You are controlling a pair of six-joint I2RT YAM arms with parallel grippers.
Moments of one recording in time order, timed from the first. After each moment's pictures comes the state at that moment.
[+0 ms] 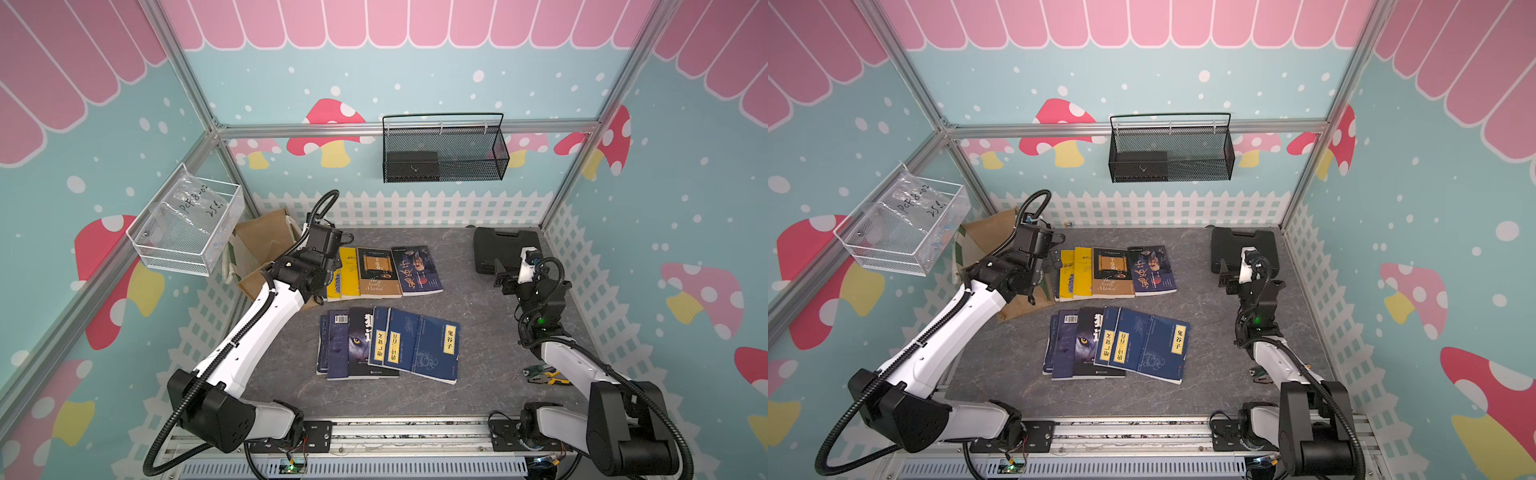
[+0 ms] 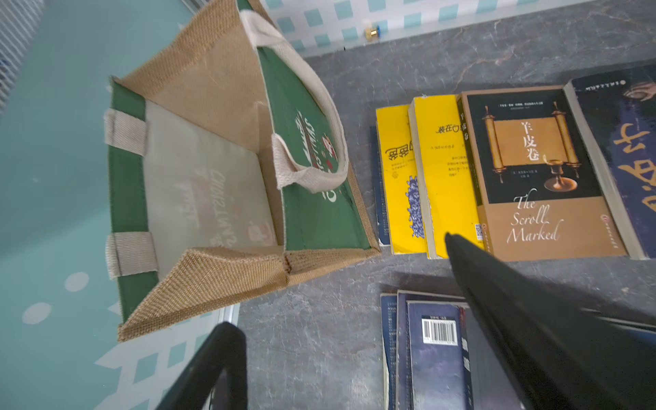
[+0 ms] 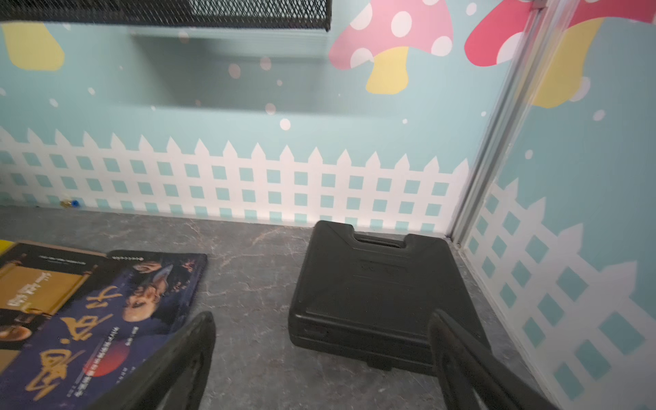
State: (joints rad) left arm -0.34 1.39 1.42 -0.84 -0.64 -0.50; right arm 0.01 1.21 0.53 0.62 -0.06 -0.02
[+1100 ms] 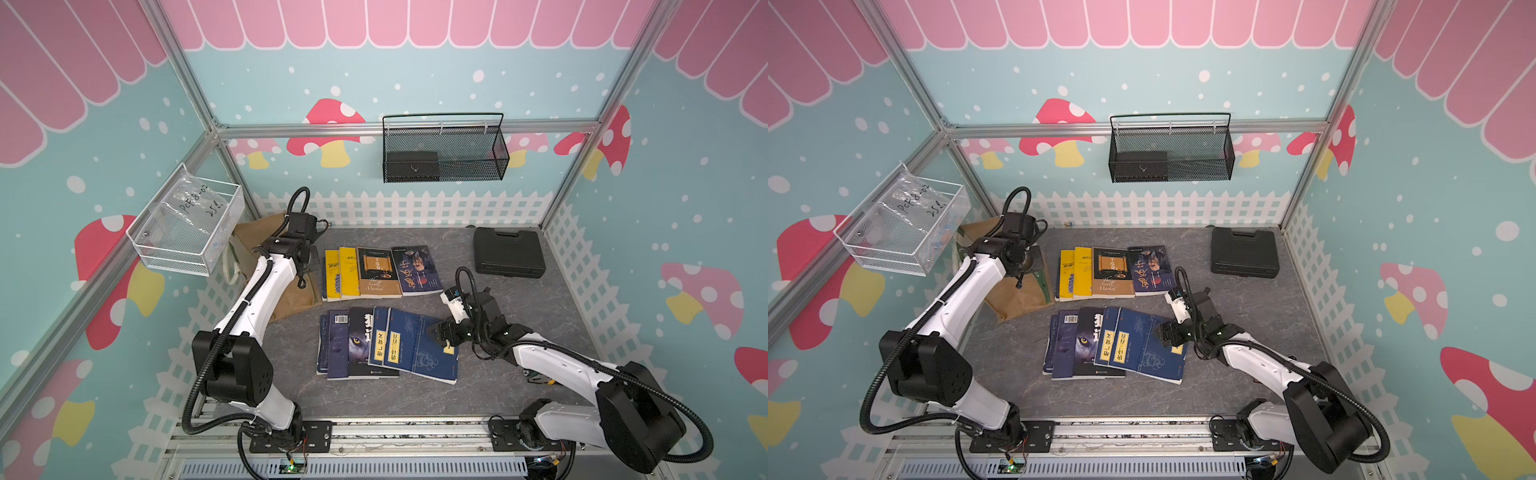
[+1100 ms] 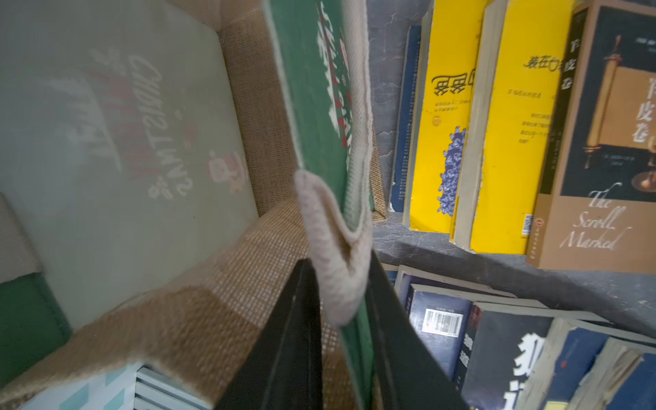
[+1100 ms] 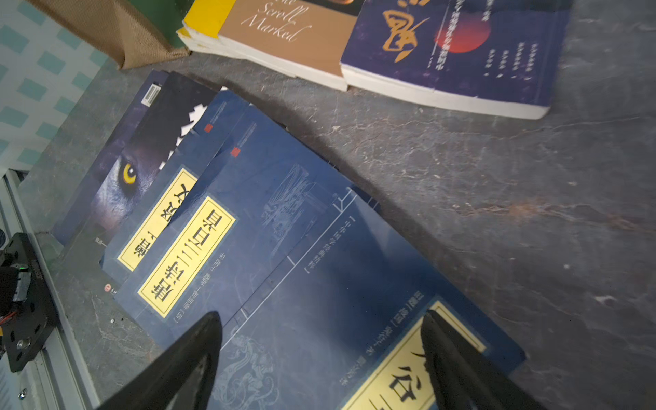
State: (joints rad) left arm -0.11 1.59 1.49 -0.94 -0.37 -0.38; right arm 0.56 1.27 0.58 -0.06 -0.29 0.21
